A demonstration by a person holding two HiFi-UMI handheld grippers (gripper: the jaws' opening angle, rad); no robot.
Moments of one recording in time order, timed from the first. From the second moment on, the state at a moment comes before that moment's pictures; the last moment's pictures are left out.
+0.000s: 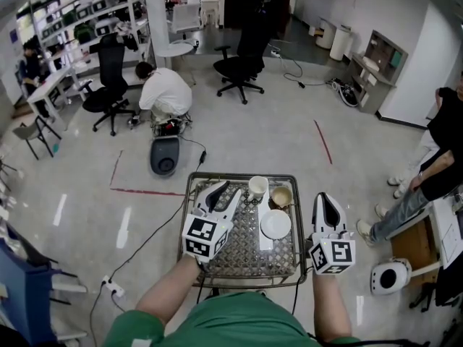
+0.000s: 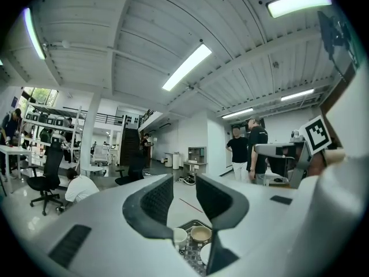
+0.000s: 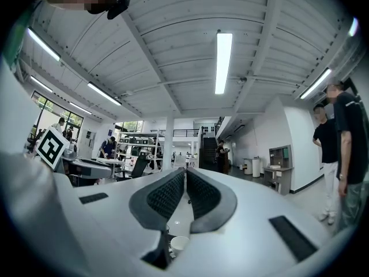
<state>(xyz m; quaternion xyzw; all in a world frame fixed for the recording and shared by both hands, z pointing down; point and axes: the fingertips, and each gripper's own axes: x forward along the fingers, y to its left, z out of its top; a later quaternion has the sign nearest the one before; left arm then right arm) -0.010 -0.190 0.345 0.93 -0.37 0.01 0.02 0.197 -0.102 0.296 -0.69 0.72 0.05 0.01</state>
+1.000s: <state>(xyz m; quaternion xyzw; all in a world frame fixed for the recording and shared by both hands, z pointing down) -0.055 -0.219 0.365 0.92 -0.39 0.02 0.04 0.158 -0.142 0.320 -0.67 0.74 0.03 0.00</state>
